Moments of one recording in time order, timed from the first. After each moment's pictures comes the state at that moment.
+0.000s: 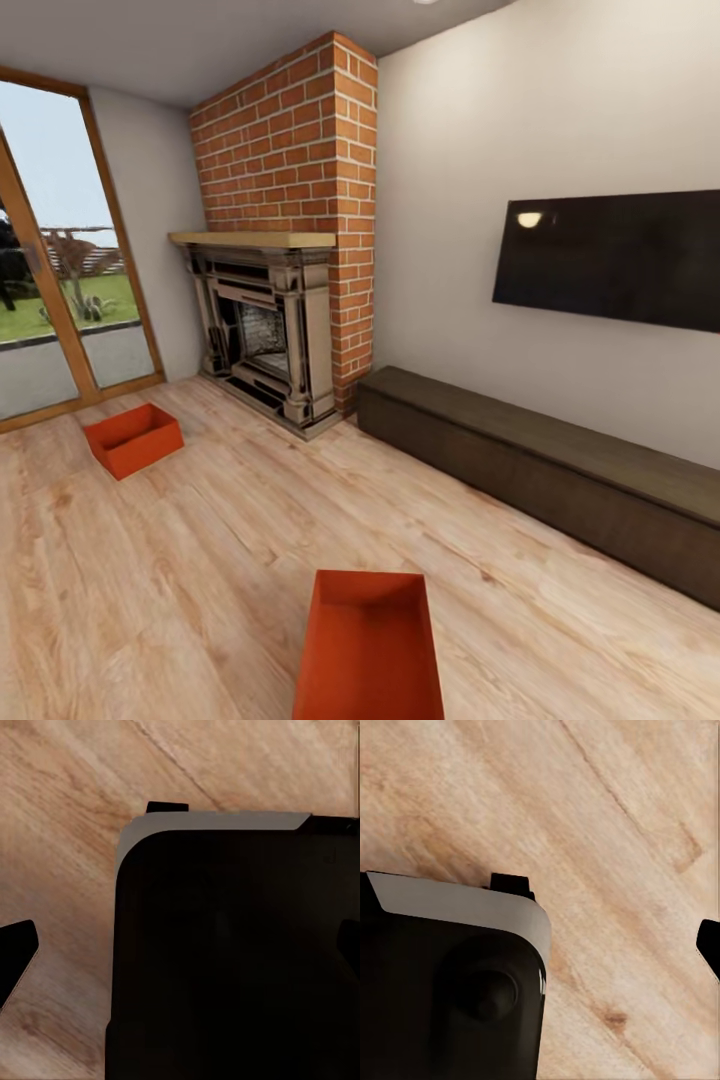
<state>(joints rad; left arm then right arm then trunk) 0.00 0.01 0.01 -0.05 0.06 -0.16 -0.02 -0.13 0.01 0.59 0.03 -0.43 -0.19 -0.12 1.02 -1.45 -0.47</state>
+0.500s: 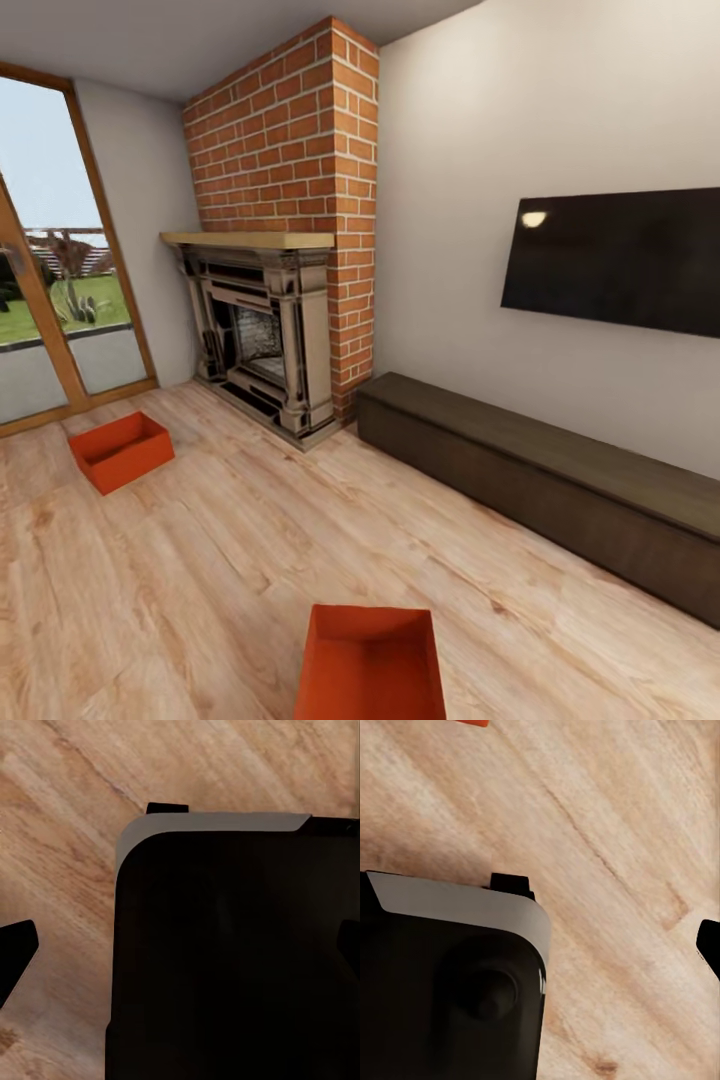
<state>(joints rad) 0.00 0.01 0.01 -0.05 0.06 -0.16 -0.02 -0.13 0.01 0.59 0.03 -0.43 -0.19 -0.12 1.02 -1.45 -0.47</state>
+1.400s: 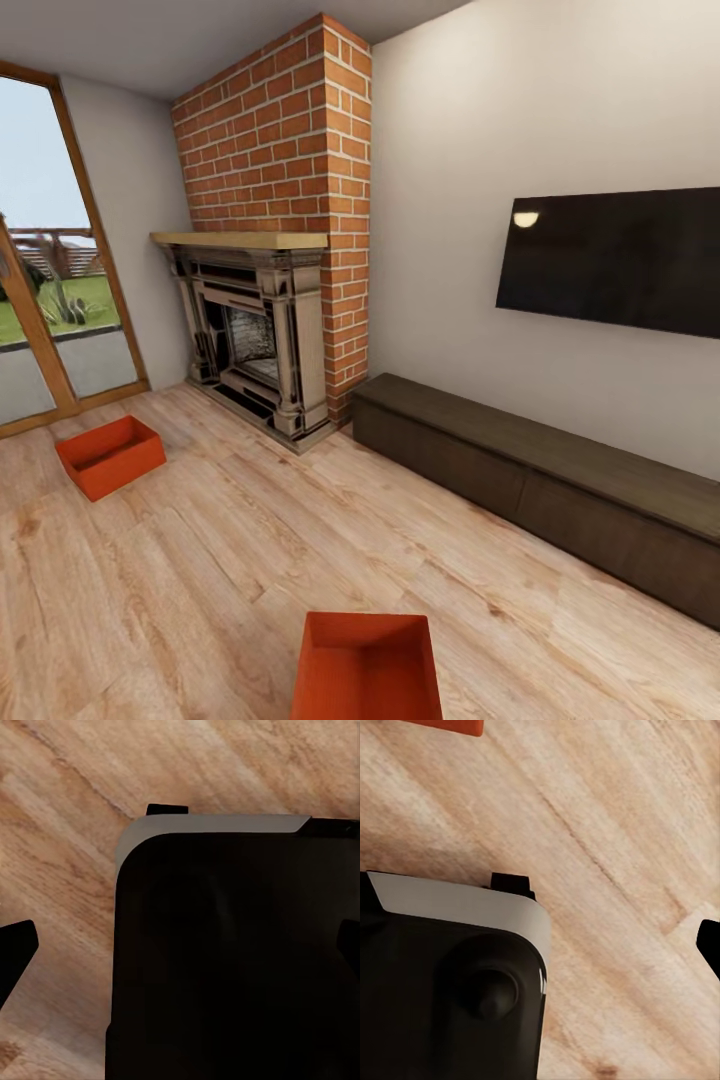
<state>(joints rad) 0.00 0.01 0.01 -0.05 0.06 -0.16 -0.02 -0.13 0.01 0.59 0.03 -0.43 -0.19 -0.12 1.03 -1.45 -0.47</state>
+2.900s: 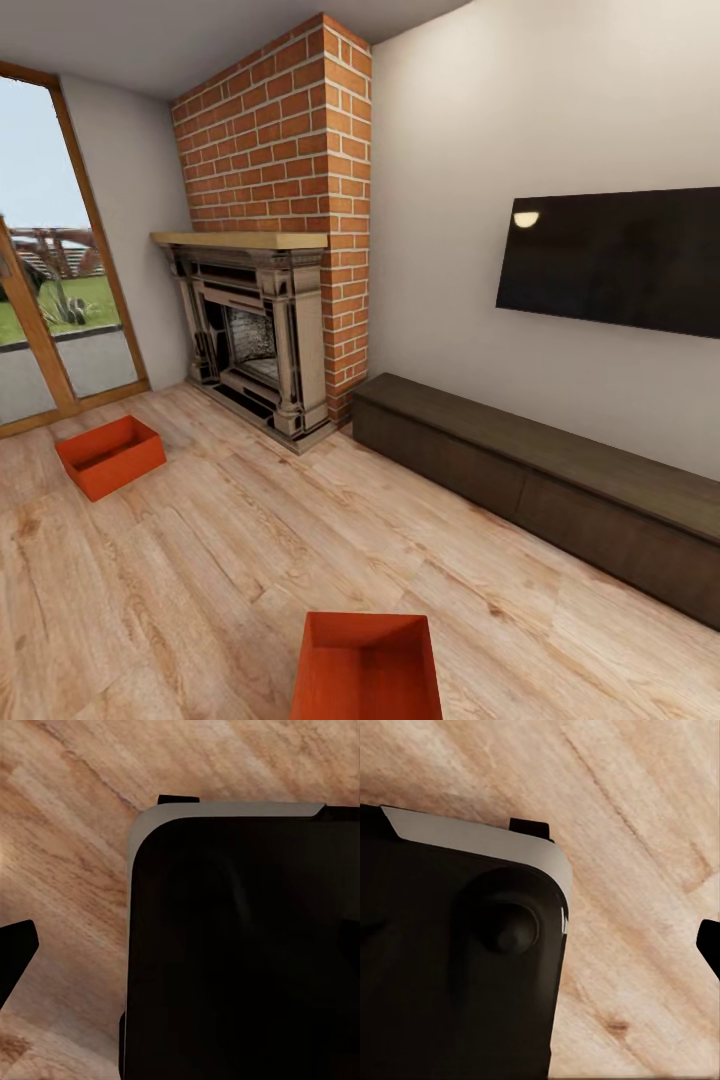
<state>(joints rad) 0.01 0.03 0.01 -0.03 0.06 -0.20 -0.03 -0.10 0.00 0.59 0.03 -0.43 -0.11 -0.07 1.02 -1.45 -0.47</state>
